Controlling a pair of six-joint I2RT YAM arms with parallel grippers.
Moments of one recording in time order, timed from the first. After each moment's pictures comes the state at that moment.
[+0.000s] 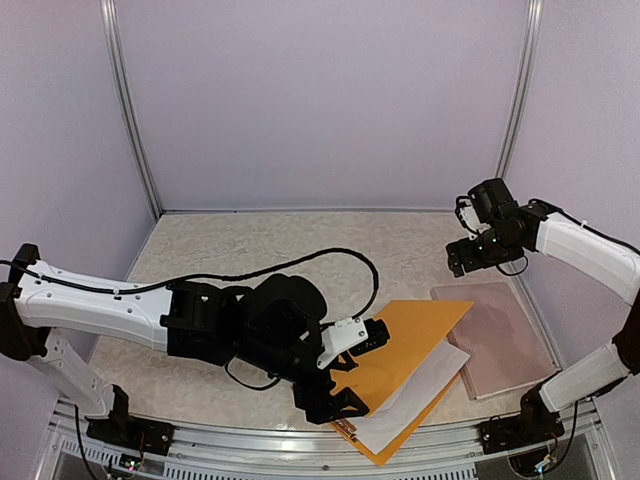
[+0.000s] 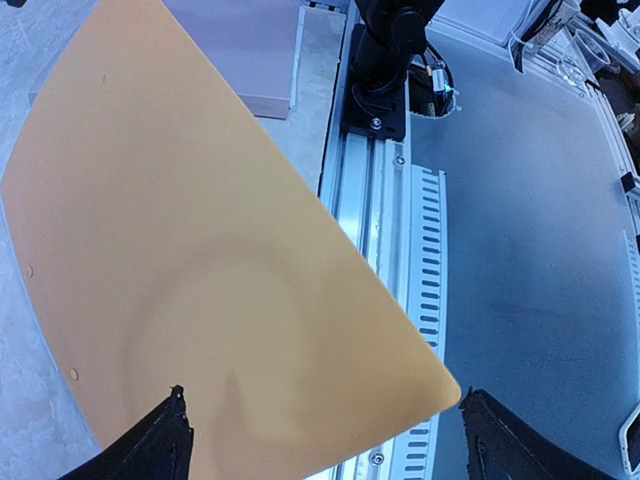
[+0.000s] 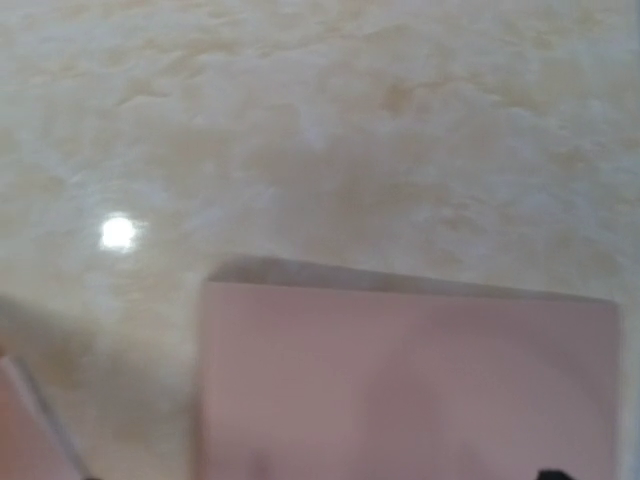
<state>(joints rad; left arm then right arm) -1.39 1.55 1.20 -0.37 0.17 -0.11 0.37 1.37 1.13 -0.73 0.25 0.09</state>
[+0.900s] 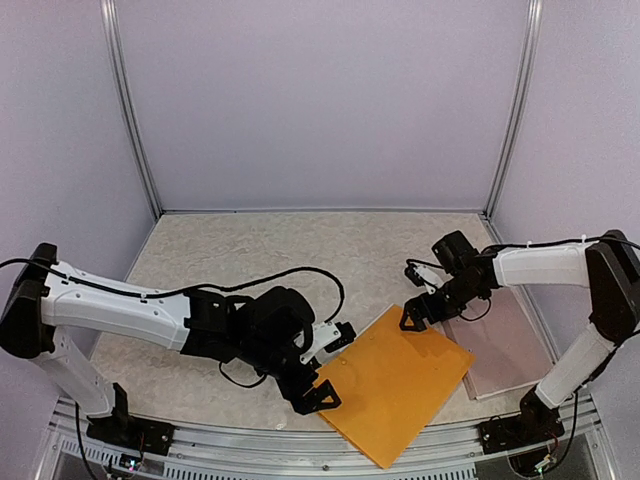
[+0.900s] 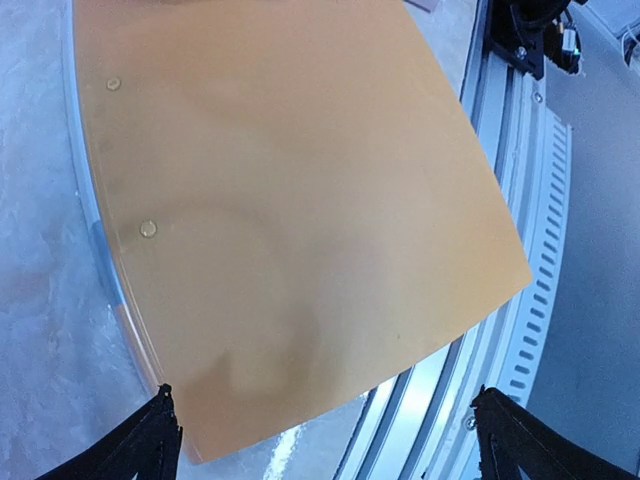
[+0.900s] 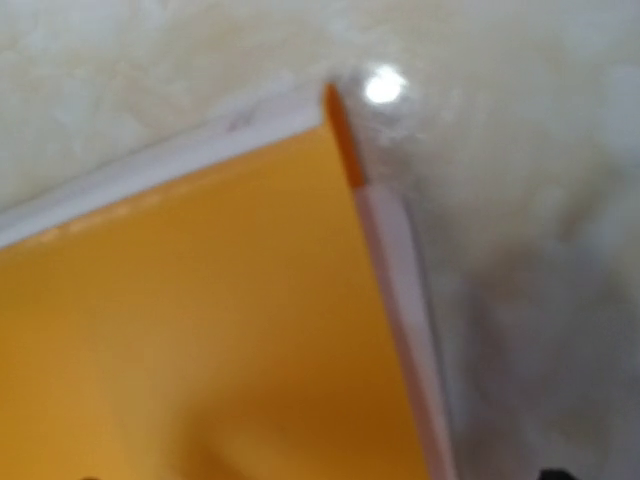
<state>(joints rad) -1.25 1.58 1.03 -0.34 0.17 -0.20 0.49 1.57 0.88 -0.46 -0.26 0.06</state>
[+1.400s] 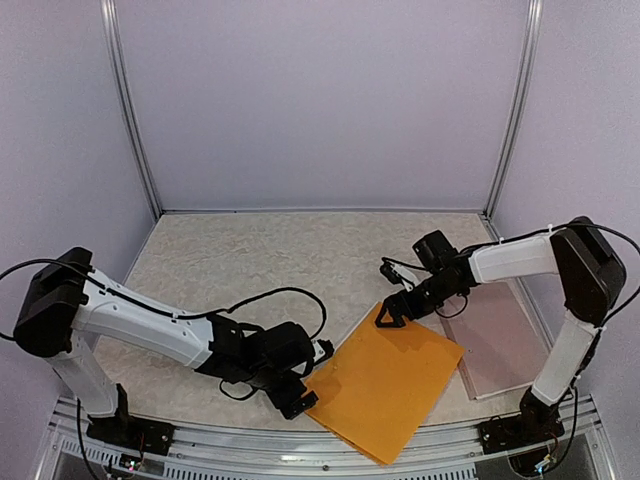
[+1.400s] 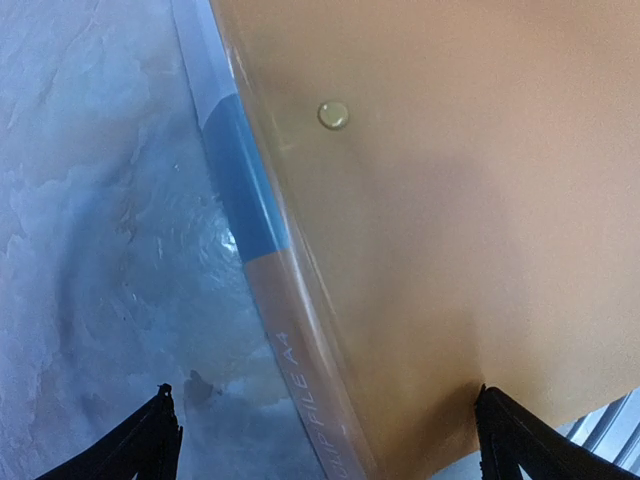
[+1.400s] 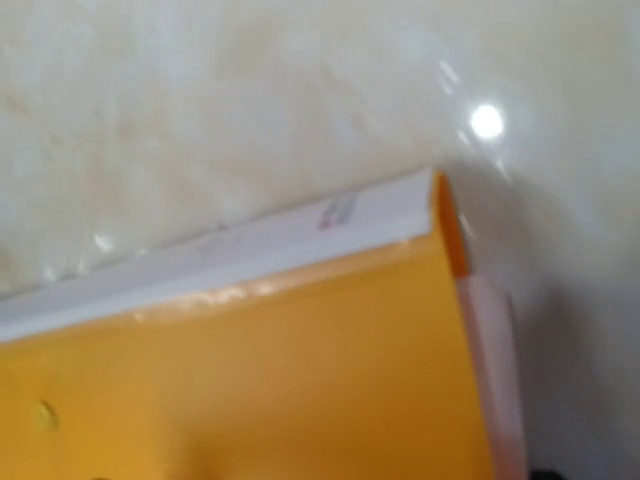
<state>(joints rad) -1.26 1.69 0.90 -0.32 -0.14 -0.20 0.52 1.73 0.94 -0.30 -0.44 0.06</state>
